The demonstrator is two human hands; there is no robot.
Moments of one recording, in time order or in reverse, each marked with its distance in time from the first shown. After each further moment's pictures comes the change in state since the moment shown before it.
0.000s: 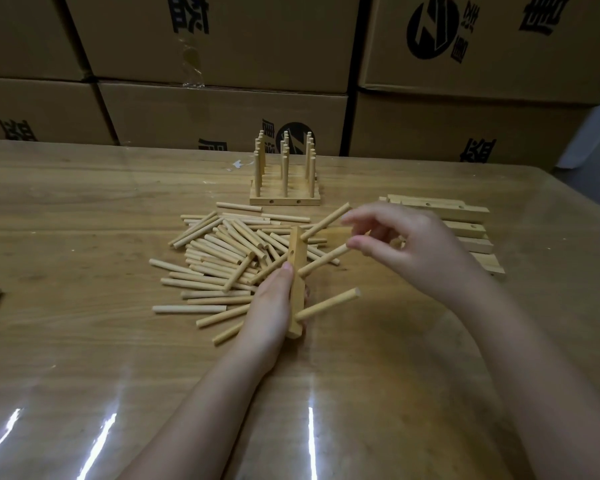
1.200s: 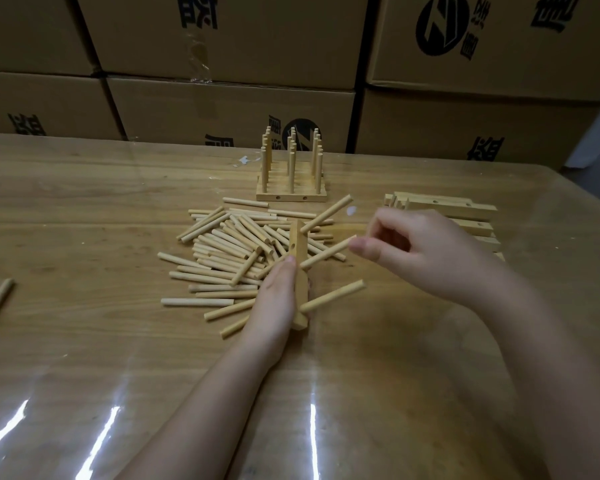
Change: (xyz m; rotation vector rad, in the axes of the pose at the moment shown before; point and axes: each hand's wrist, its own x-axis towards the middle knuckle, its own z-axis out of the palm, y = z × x) left_hand 0.001 -0.001 0.000 0.048 0.078 0.025; right_hand -0.004 -0.018 -0.009 -0.159 -0.195 0.157
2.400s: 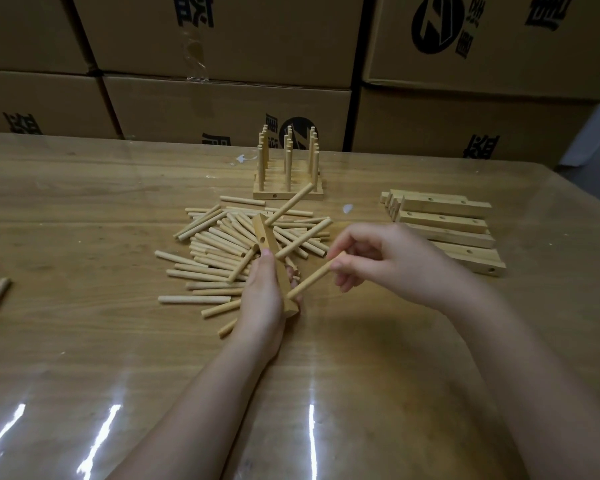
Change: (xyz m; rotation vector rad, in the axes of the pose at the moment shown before) left_hand 0.002 0.004 0.002 -0.355 0.149 -0.037; right_hand 0.005 0.002 0.024 0.456 -0.144 0.013
